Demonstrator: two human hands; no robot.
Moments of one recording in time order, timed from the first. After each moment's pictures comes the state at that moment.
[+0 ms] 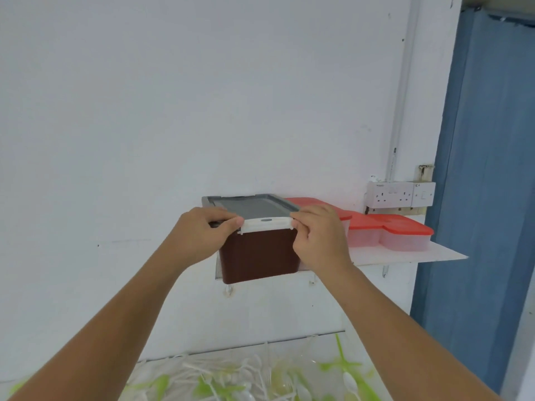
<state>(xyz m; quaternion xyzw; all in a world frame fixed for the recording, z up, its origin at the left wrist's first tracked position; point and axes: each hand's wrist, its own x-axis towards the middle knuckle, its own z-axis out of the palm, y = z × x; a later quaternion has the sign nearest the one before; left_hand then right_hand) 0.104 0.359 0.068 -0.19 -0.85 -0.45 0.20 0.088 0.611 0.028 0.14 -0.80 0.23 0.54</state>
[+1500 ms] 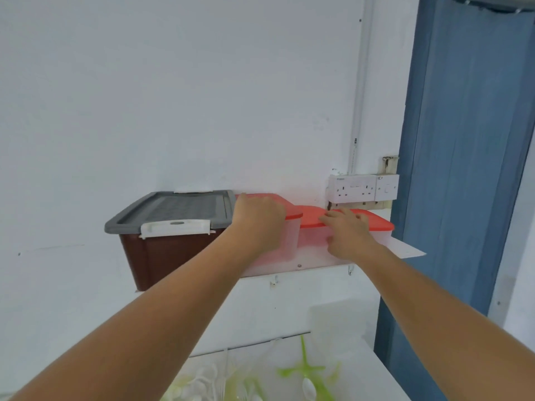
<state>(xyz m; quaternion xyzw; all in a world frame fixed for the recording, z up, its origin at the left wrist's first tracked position) 0.069 0.595 0.089 -0.22 -0.92 0.16 0.28 0.022 0.835 0.015 -0.03 -0.97 -0.04 0.23</state>
